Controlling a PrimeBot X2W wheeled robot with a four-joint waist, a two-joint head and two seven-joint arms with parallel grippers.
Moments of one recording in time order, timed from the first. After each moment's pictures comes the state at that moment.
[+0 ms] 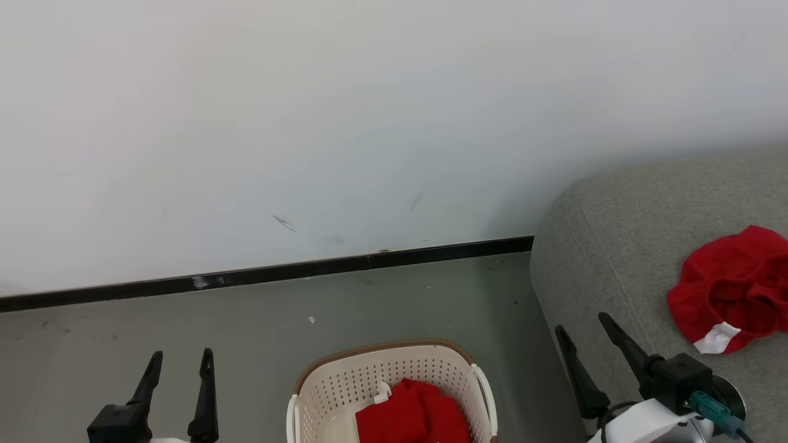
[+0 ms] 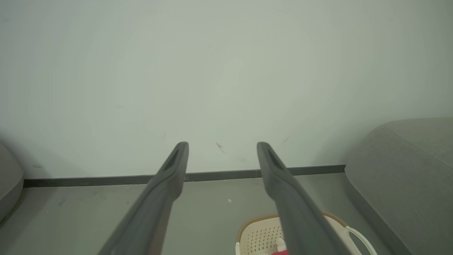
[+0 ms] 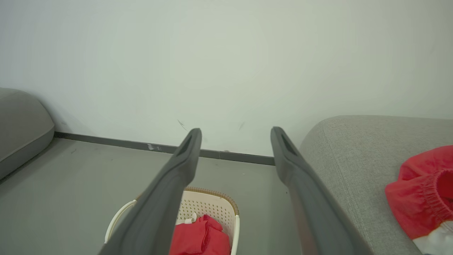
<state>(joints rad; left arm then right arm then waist) 0.03 0.22 -0.24 0.12 -0.46 0.23 -0.25 0.01 -0.04 0.08 0.13 0.01 0.13 -0.25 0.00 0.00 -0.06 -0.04</state>
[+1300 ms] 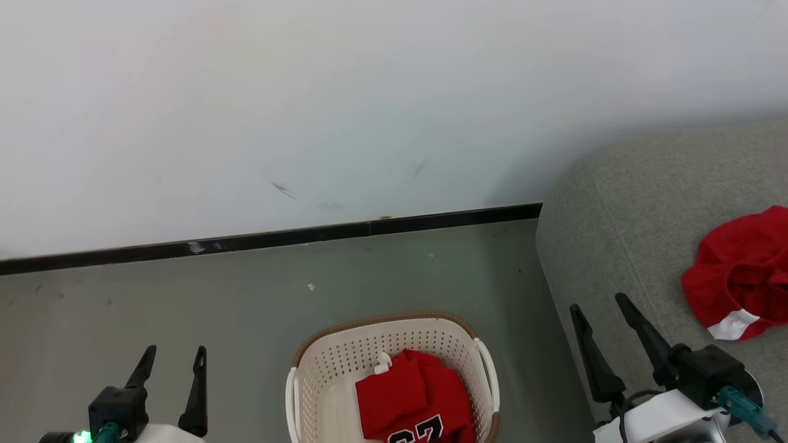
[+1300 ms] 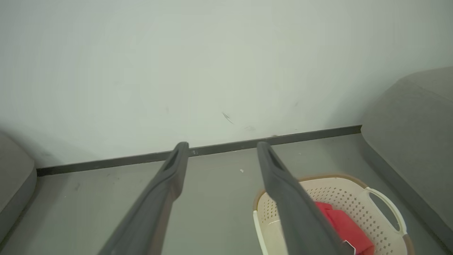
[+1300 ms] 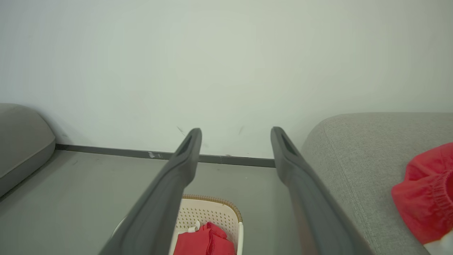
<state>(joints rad) 0.01 0.28 -0.27 0.15 -0.43 0.22 -0.18 0.04 -0.04 0.04 0.03 0.05 0.13 -0.25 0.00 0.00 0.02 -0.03</state>
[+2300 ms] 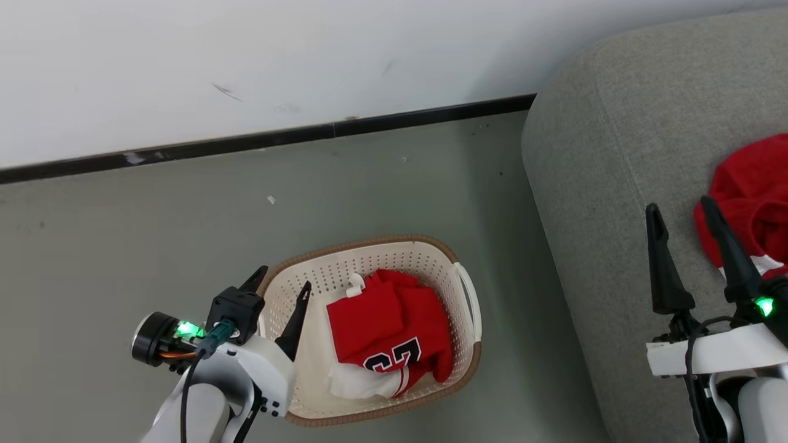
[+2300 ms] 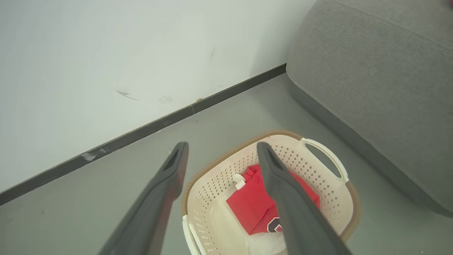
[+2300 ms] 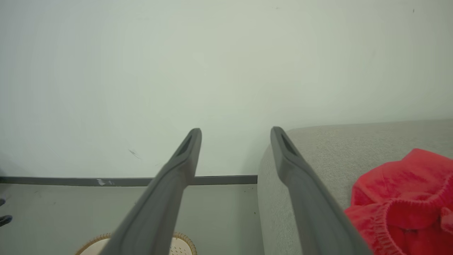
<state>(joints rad) -0.36 0.19 -0.49 0.33 -0.32 0.08 -0.05 -0.08 -0.04 -0.11 -0.13 0.05 0.13 -0.26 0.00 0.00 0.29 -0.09</state>
